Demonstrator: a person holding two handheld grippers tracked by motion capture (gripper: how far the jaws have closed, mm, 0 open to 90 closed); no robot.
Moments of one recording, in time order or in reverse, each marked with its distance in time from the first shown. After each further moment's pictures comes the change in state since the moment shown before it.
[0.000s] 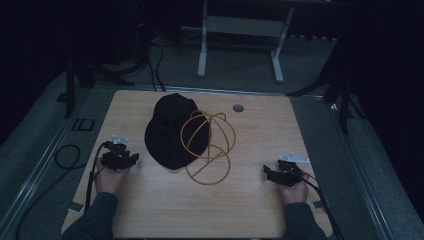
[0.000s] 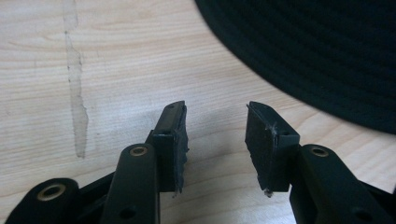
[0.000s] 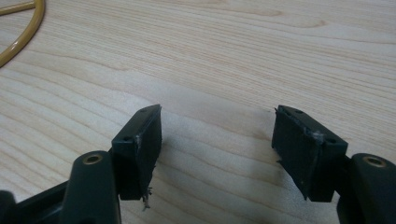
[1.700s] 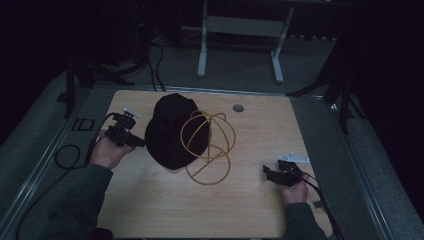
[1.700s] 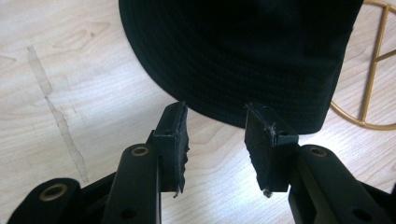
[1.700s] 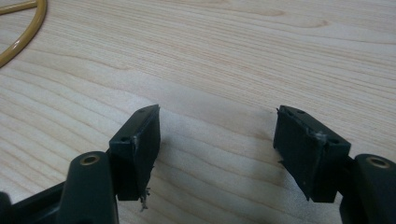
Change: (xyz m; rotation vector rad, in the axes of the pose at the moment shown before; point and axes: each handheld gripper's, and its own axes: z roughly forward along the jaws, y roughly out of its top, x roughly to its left) left arm -0.025 0.094 -0.051 0.220 -0.131 0.135; right arm 0.000 0.000 0.000 0.002 0.005 -0.001
